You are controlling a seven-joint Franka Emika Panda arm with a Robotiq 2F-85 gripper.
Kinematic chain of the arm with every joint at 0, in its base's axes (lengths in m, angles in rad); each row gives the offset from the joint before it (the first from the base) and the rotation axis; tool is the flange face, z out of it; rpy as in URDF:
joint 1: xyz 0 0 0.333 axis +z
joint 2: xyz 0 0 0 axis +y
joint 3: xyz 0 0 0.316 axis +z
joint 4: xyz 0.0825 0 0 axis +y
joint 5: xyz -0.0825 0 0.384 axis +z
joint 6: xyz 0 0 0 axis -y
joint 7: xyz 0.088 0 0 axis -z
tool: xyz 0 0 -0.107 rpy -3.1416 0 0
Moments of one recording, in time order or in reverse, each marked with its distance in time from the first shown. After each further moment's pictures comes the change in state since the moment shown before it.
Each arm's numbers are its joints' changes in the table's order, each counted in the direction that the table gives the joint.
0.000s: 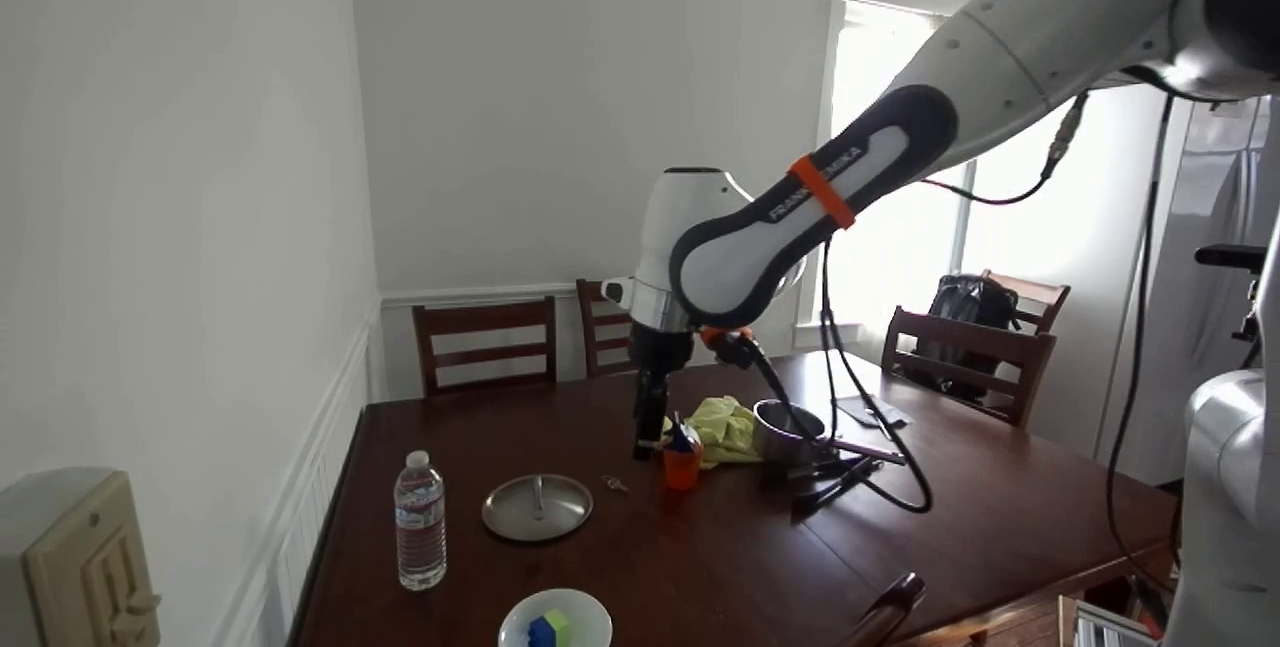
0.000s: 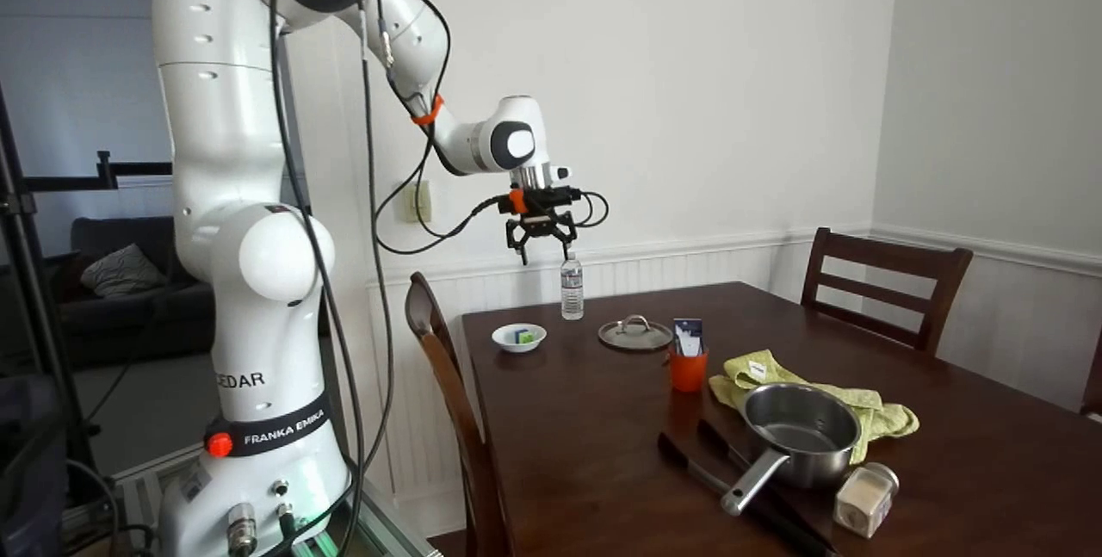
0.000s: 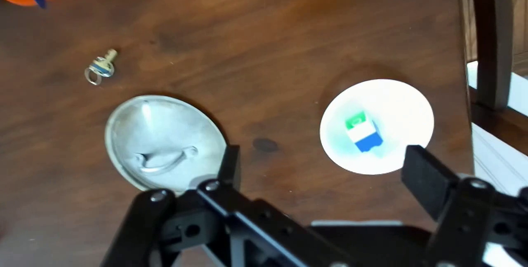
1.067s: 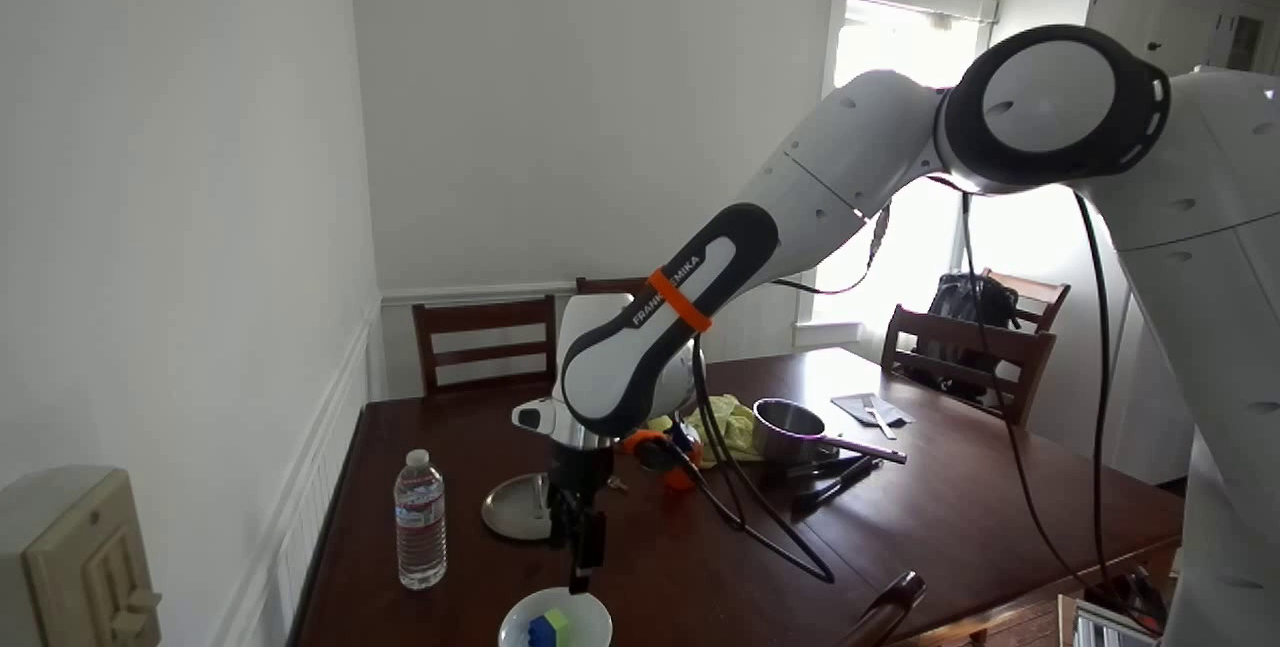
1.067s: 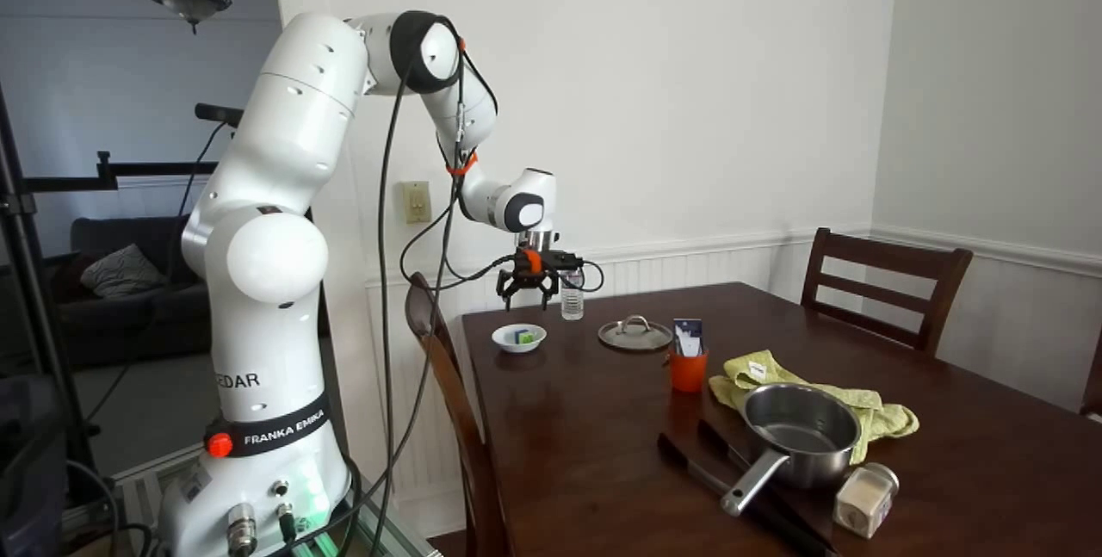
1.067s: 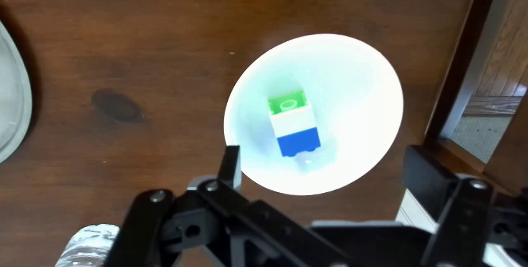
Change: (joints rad) arm -0.085 0.447 0.205 -0.262 0.178 0.020 -0.437
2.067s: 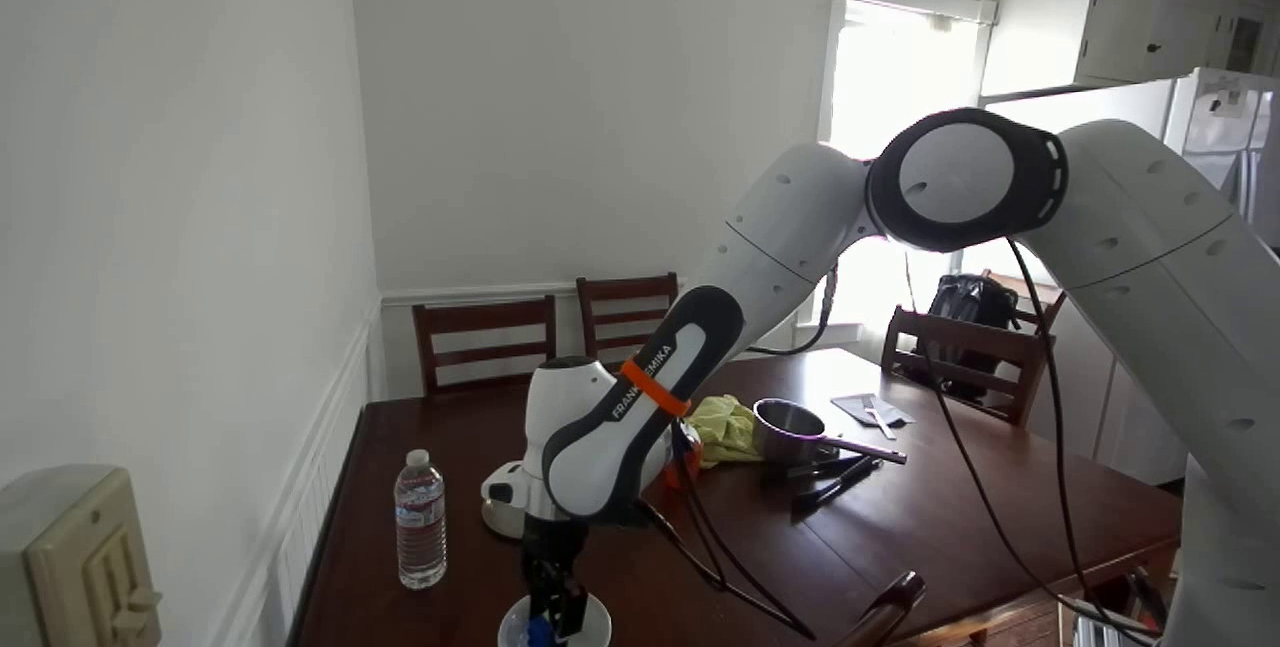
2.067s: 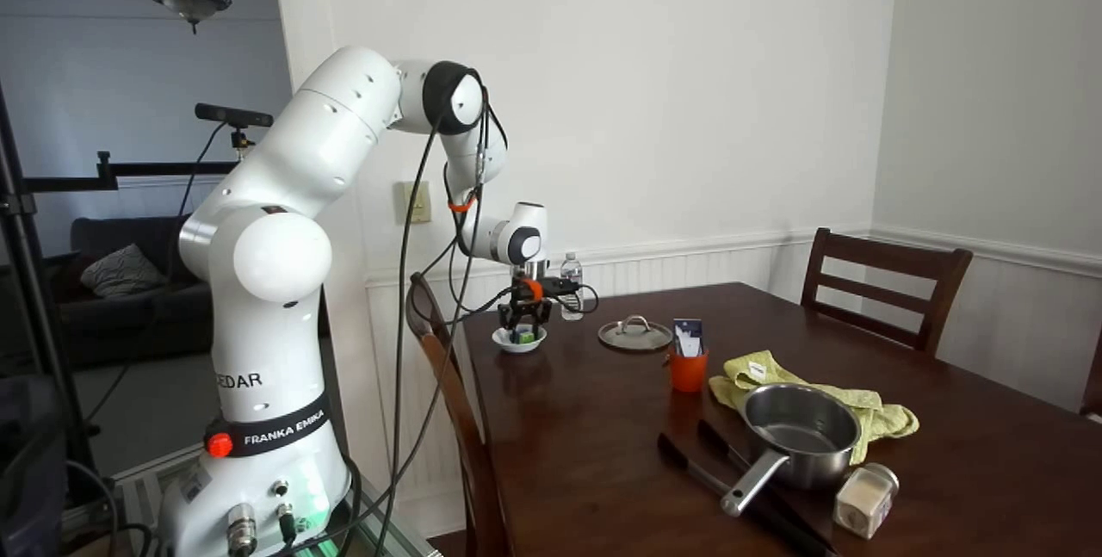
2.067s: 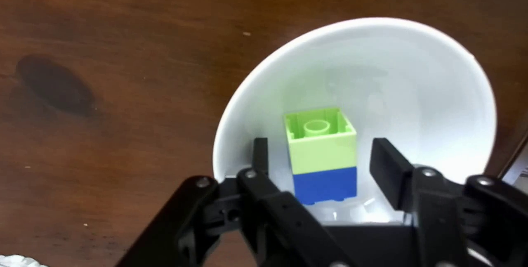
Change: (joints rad) arm 0.042 0.212 0.005 -0.117 -0.181 0.083 0.009
